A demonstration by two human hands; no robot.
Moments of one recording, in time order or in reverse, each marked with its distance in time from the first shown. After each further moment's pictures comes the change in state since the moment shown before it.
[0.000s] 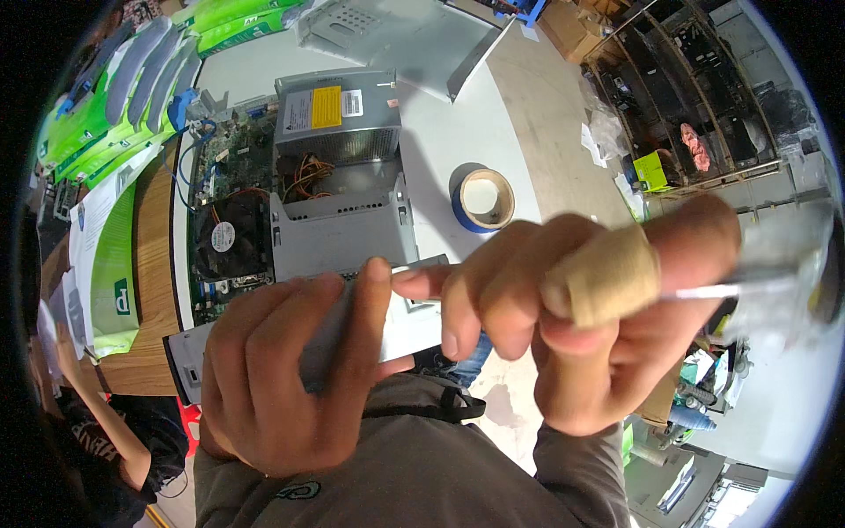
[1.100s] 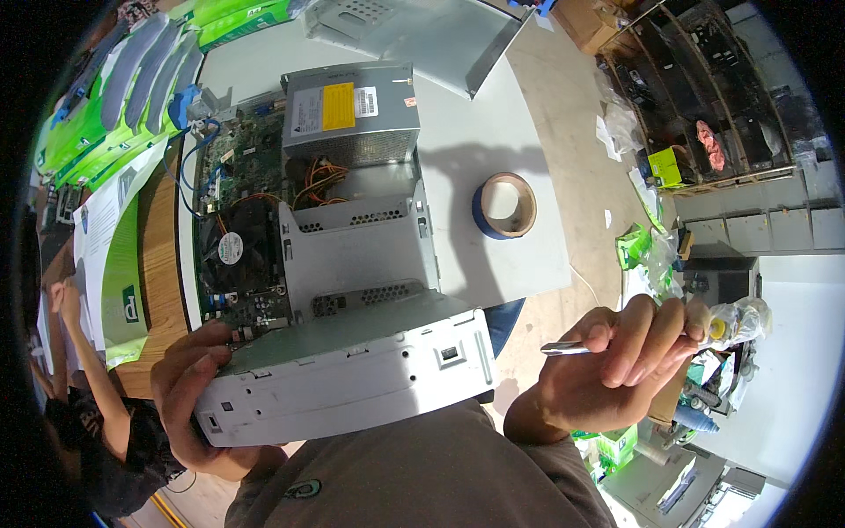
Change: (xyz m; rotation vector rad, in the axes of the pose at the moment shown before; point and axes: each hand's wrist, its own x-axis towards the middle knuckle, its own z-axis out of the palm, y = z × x) left_hand -0.082 -0.080 -0.033 -0.792 -0.127 -0.369; right_hand -0.052 0.022 0.000 0.364 0.718 -0.219
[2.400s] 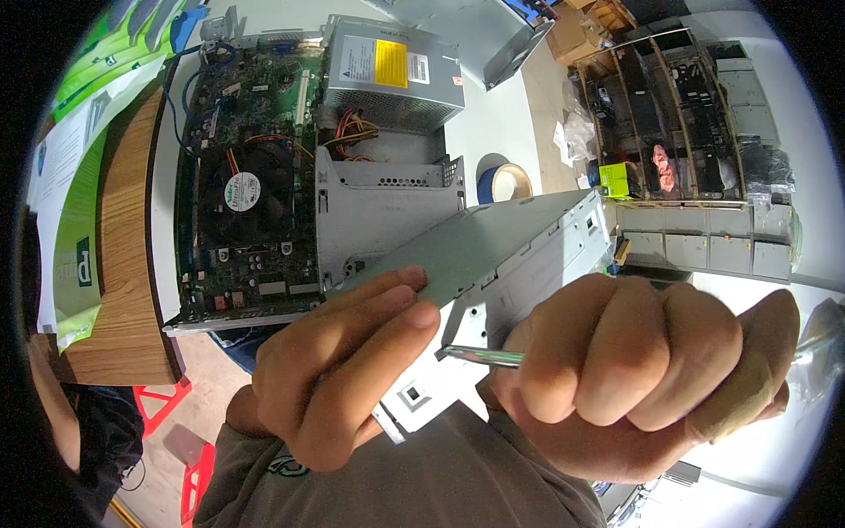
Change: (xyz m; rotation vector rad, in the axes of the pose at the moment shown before) left_hand 0.038 0.002 0.078 -0.194 0.485 0.191; right_hand -0.005 0.050 0.126 -0.173 -0.450 0.084
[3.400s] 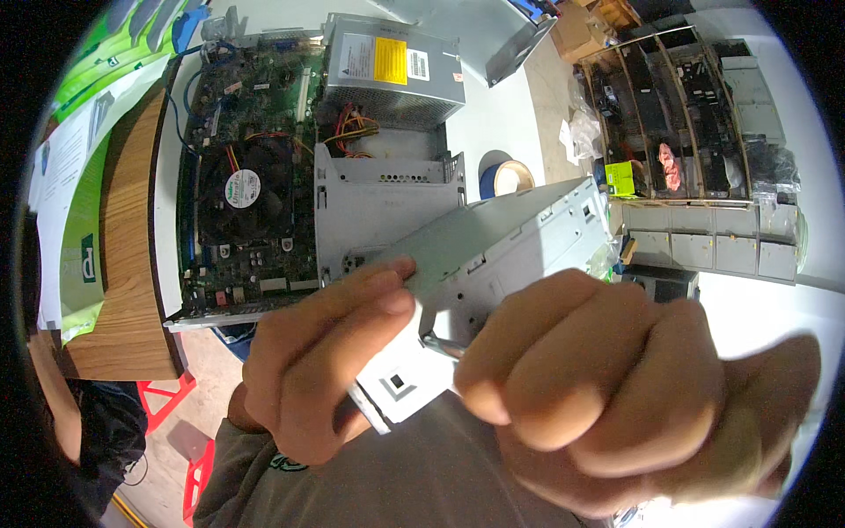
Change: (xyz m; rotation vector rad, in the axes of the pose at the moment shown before) left_hand 0.005 0.009 -0.013 -0.007 -0.112 -0.103; right_hand 0.000 -0.010 -0.008 -0.068 -0.067 0.066
